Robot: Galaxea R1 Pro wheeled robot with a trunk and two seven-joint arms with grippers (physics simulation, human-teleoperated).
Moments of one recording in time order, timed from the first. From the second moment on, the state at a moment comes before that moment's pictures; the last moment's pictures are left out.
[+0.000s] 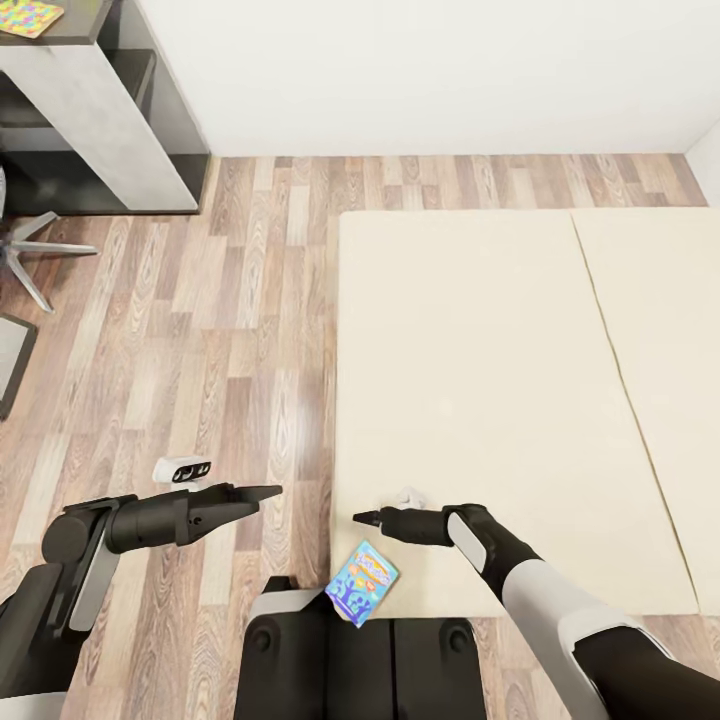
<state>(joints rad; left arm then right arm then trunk) -0.45 0.18 0.14 -1.51 0.30 1.00 -1.57 -0.86 0.06 0.24 -0.36 -0.47 0.55 0.63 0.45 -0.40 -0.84</state>
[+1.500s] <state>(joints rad) -0.45 0.19 0.15 -1.51 0.30 1.00 -1.57 -0.59 -0.04 0.24 -0.35 -0.47 0.34 0.63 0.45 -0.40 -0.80</state>
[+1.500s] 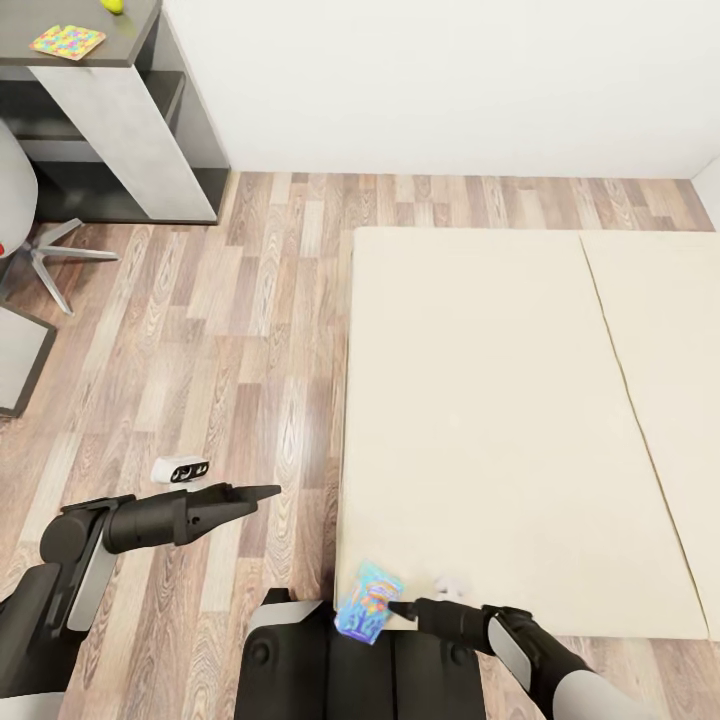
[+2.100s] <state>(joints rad) -0.45 0.18 0.14 -1.51 0.29 1.00 -1.57 -0.59 0.01 0.24 -0.37 -0.46 0.33 0.56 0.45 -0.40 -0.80</state>
